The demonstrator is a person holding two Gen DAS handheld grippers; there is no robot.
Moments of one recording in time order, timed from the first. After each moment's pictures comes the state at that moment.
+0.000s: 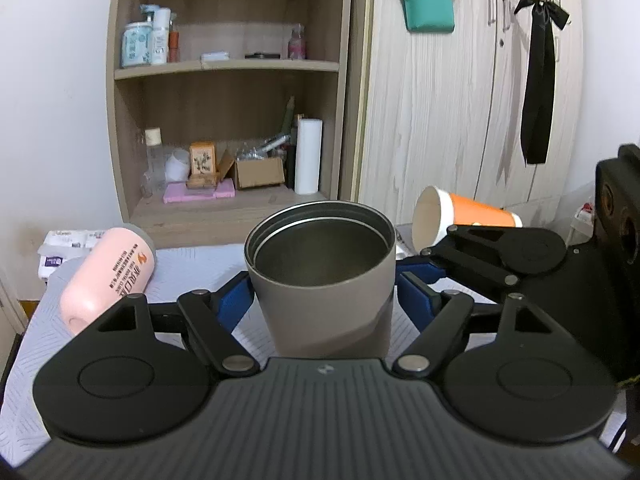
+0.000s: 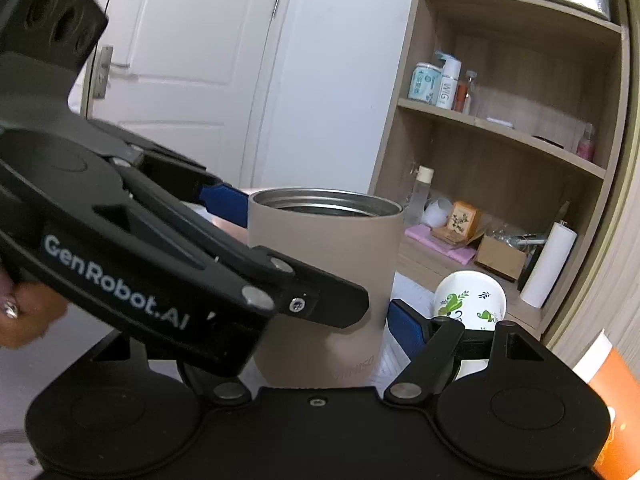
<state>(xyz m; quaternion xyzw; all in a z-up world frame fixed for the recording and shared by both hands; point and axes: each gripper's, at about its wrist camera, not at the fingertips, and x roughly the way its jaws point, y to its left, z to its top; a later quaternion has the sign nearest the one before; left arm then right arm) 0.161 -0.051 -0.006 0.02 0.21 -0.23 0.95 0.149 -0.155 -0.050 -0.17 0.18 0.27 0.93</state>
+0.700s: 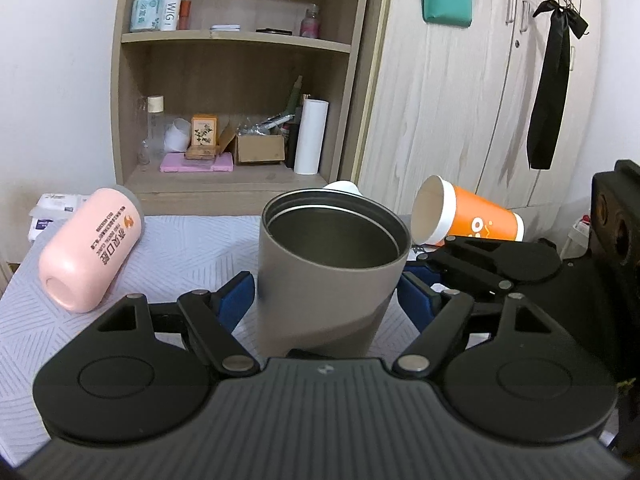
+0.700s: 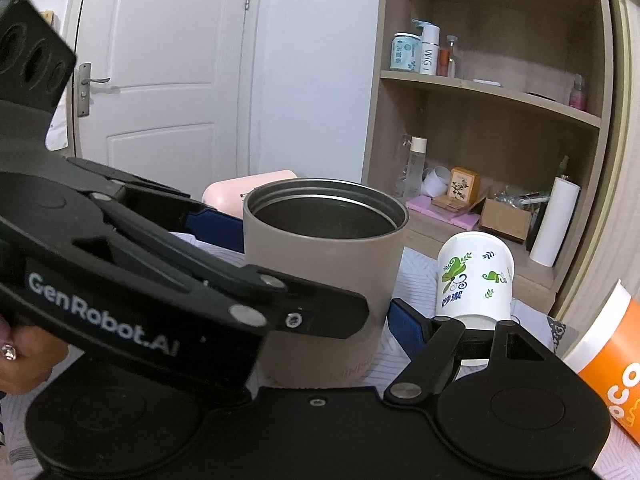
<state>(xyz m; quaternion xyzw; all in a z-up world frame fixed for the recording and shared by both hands) 0.164 -0.054 -0.018 -0.02 0.24 -0.23 0.94 0.152 -0.166 -0.056 -0.11 0.21 0.27 0.93</state>
